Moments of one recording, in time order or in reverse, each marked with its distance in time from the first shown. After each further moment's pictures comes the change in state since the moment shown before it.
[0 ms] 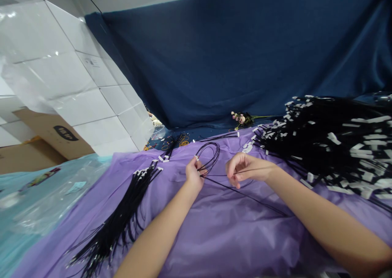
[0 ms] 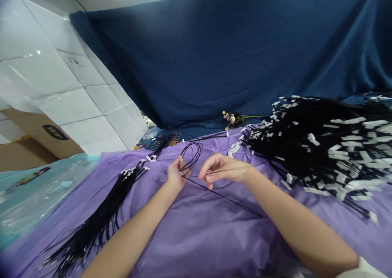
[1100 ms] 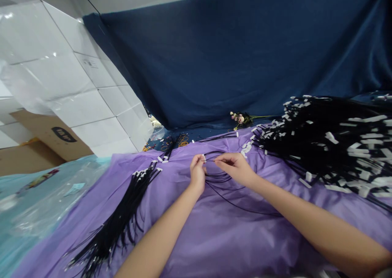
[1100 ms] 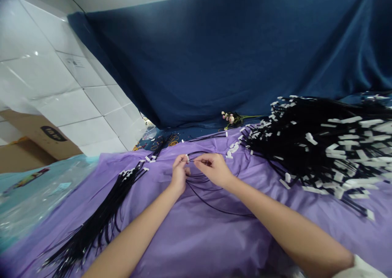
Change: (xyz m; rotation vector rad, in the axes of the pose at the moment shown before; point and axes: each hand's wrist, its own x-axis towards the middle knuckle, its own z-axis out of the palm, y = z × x) left_hand -0.010 -0.013 0.011 0.413 0.016 0.367; right_hand 0.029 0.033 0.018 -0.540 0.750 -0.195
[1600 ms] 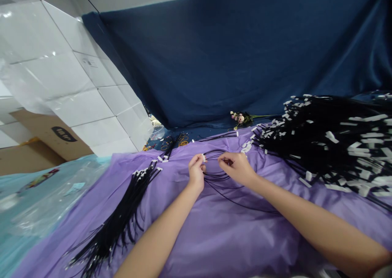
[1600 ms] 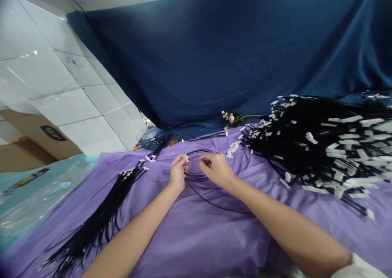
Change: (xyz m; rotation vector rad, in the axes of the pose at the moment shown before) left_hand 0.000 0.005 -0.002 -0.025 -0.010 0.018; right_hand -0.002 0.007 -0.004 -0.410 0.075 -0.175
